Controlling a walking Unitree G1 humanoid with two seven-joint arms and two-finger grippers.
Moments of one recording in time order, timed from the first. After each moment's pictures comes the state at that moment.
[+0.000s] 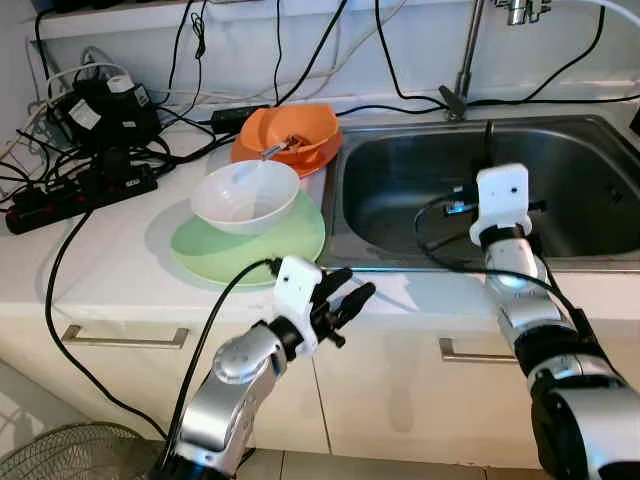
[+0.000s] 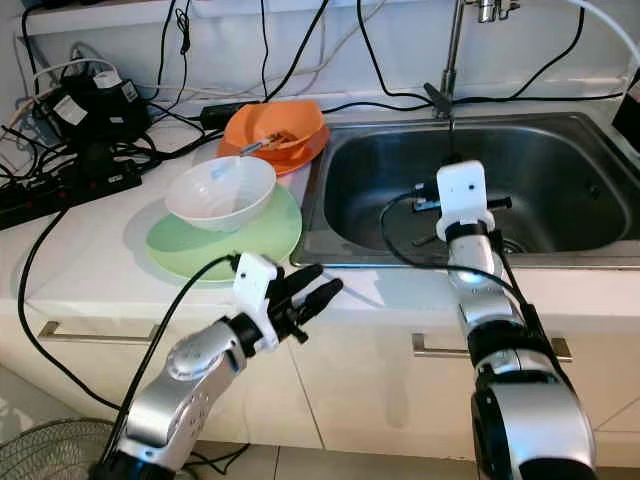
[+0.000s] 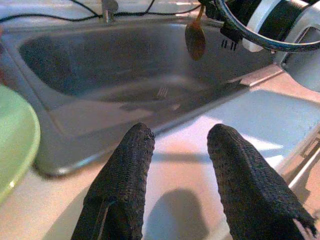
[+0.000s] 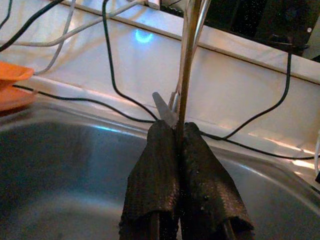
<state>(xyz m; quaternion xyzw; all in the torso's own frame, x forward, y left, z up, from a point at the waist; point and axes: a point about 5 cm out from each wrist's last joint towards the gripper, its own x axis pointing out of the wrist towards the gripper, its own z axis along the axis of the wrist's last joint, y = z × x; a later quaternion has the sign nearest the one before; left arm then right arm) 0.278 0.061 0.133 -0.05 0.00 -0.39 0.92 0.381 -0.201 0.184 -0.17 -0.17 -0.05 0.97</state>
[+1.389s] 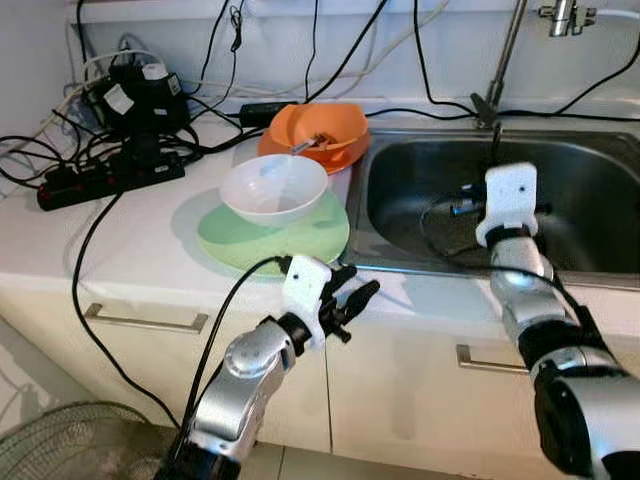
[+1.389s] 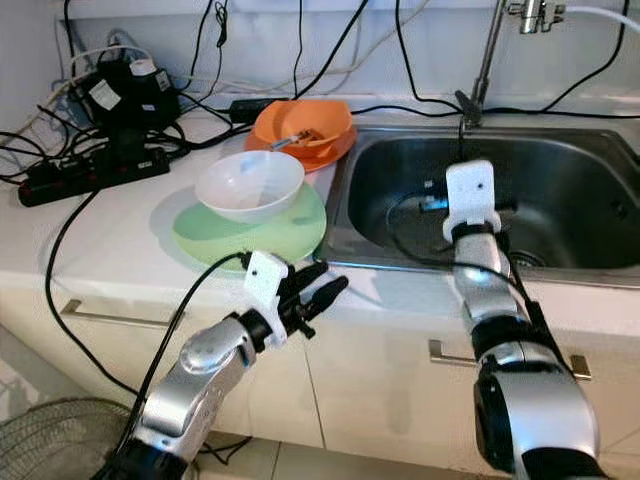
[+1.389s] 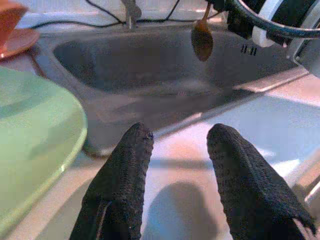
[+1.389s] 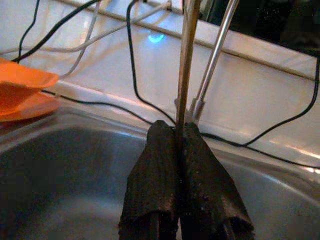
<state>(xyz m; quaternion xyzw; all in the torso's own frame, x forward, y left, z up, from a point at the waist) 0.287 0.051 0.128 -0.04 0.00 -0.38 0.92 0.384 -0.209 0.182 -0.17 -0.15 -0.05 0.97</state>
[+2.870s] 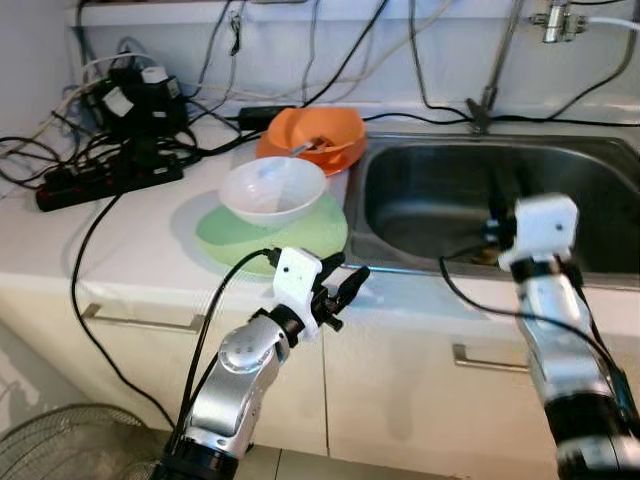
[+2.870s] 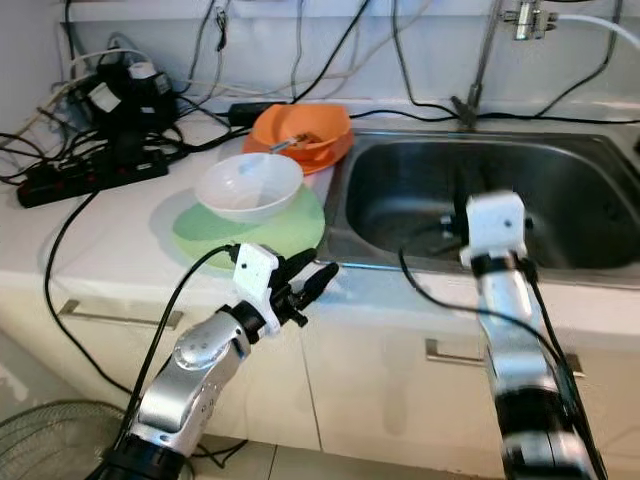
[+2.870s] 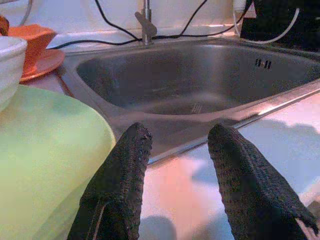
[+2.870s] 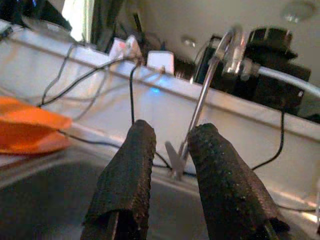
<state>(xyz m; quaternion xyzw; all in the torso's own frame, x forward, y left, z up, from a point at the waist) 0.291 0.061 0.131 -0.03 -0.02 -0.35 0.94 0.319 -0.213 0.183 -0.18 -0.25 -0.01 0.95</state>
